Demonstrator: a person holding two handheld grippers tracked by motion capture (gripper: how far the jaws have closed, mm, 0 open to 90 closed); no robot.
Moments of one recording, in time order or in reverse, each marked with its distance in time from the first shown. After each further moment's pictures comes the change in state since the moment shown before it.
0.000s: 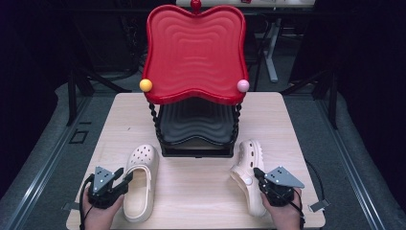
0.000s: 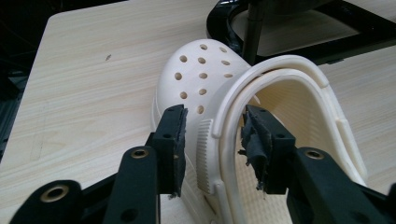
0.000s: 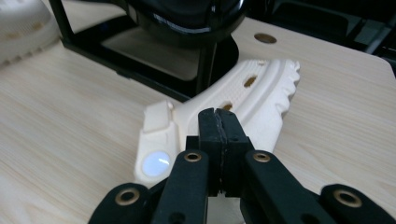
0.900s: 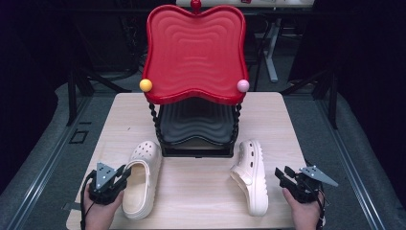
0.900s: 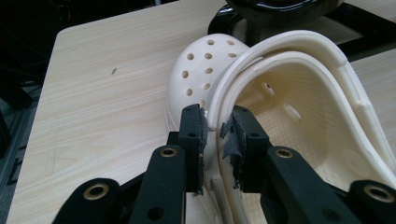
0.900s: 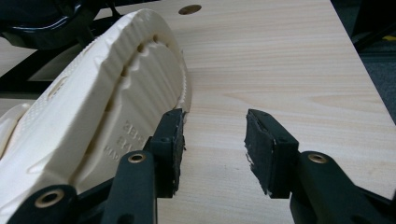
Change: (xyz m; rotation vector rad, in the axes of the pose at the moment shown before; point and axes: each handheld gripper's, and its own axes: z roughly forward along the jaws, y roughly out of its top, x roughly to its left) left arm -0.007 0.014 -0.005 0.003 0.024 0.052; right arm -0.075 -0.047 0.000 -0.009 -0.079 0.396
